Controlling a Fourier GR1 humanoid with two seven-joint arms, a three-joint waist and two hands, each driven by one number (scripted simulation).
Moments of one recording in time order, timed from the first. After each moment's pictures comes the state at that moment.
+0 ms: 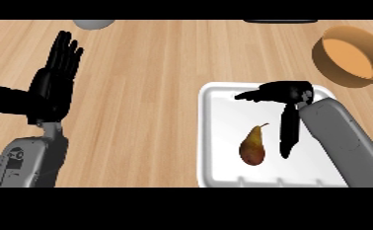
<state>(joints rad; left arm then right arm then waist) -0.29 0.22 0.06 -1.54 0.15 0.14 0.06 -0.59 -0.42 0.33 -1.18 0.12 1.01 0.39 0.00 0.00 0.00</state>
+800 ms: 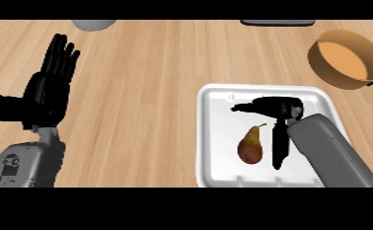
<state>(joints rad) -0.25 0.21 0.08 -1.57 0.14 0.11 0.06 -0.49 -0.35 0.34 -1.20 0.35 0.95 0.29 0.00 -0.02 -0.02</state>
